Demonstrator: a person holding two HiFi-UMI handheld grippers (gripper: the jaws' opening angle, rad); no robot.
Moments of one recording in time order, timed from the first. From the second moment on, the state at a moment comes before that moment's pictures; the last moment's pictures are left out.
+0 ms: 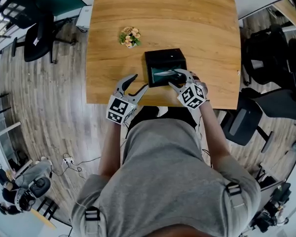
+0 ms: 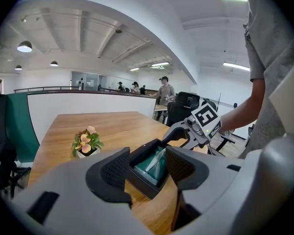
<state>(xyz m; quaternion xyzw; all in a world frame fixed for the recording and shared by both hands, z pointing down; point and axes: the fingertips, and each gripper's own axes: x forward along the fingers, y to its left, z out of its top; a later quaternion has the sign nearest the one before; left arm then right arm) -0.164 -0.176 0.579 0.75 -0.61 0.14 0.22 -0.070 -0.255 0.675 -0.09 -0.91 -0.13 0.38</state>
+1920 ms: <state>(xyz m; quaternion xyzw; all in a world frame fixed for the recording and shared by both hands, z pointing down) -0.166 -0.176 0.608 0.71 -0.64 0.15 0.25 -0.100 -0.245 0.734 -0.24 -0.85 -0.18 0.42</state>
